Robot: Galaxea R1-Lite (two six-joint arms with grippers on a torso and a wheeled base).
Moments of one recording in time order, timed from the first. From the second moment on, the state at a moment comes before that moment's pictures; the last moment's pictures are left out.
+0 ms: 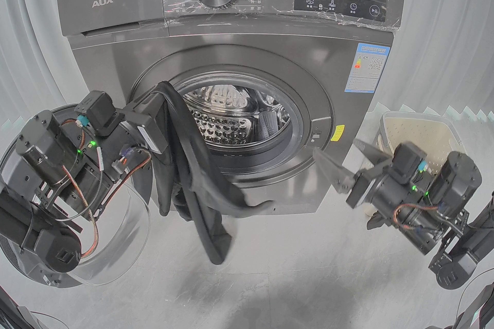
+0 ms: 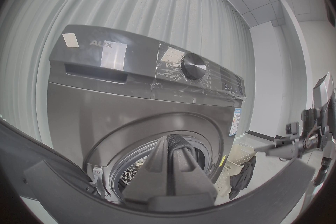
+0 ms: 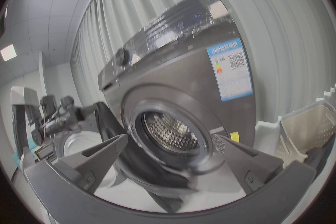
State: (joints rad) left arm -0.46 1.70 -0.56 -1.50 0.02 -0.01; right arm 0.65 1.77 -0.38 -1.54 -0.11 0.17
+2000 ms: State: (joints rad) left arm -0.62 1.94 -0.96 -1.32 0.10 0.00; right arm 0.71 2.41 -1.04 -1.35 -0.20 0.13
